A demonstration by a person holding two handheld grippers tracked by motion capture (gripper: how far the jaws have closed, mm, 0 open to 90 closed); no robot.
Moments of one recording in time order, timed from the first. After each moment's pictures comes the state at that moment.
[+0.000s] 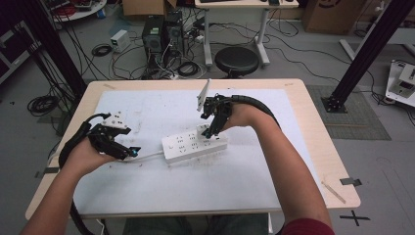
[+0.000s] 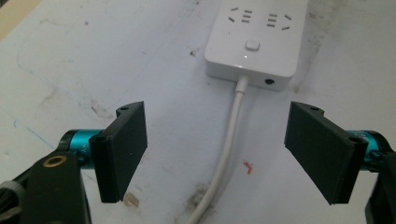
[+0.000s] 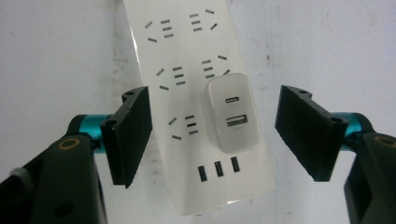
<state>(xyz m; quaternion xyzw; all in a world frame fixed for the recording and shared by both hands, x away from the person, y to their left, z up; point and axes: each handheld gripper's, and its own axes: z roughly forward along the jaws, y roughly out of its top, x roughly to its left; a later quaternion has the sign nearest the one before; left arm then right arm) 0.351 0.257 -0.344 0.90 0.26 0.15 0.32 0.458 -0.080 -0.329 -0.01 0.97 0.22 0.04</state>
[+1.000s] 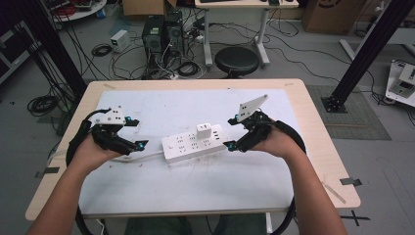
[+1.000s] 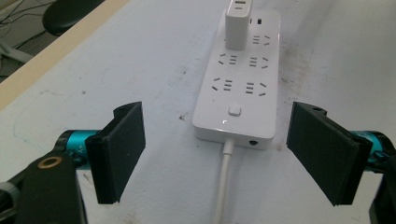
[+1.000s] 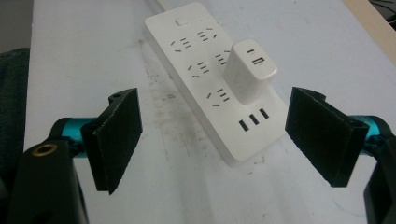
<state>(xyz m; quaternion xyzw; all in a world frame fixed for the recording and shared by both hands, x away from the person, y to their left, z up) 0.353 0.254 -0.341 0.86 0.22 0.16 0.42 0.382 -0.178 -0.327 0.10 0.92 0.37 0.09</state>
